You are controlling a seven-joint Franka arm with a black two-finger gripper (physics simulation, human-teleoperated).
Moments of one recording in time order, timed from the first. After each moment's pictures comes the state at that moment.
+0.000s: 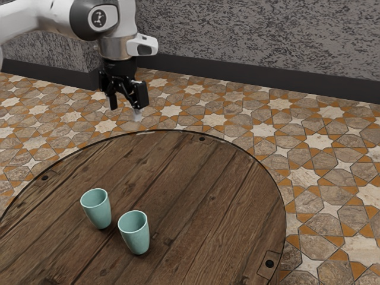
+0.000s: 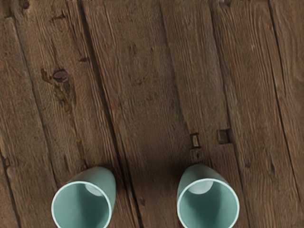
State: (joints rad) arm 0.01 0.07 -0.14 -1.54 0.06 1.51 0.07
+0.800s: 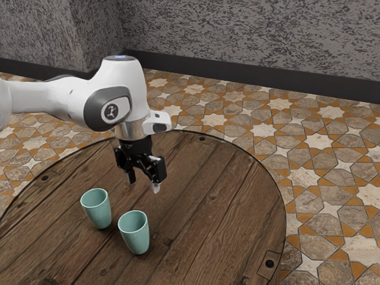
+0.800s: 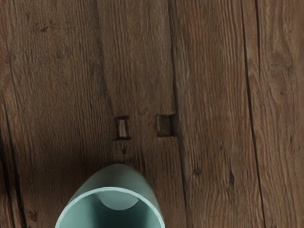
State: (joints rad) arm 0.36 -0.10 -0.57 -2.16 -0.13 1.99 -0.07
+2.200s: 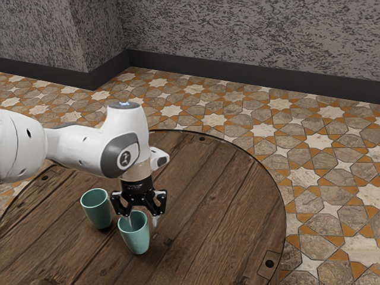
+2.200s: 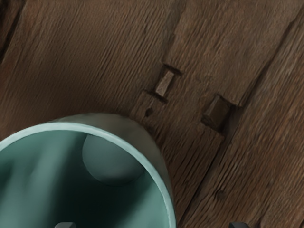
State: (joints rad) arm 1.24 -0.30 -1.44 -2.34 -0.40 2.13 -0.44
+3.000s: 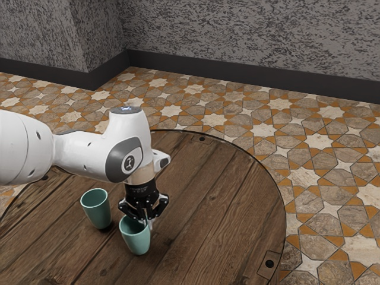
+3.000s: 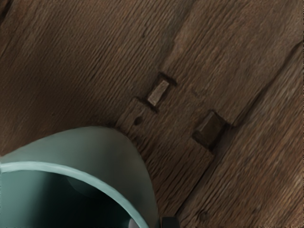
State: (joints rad) arm 1.31 -0.30 -1.54 -2.34 -0.45 2.17 -0.53
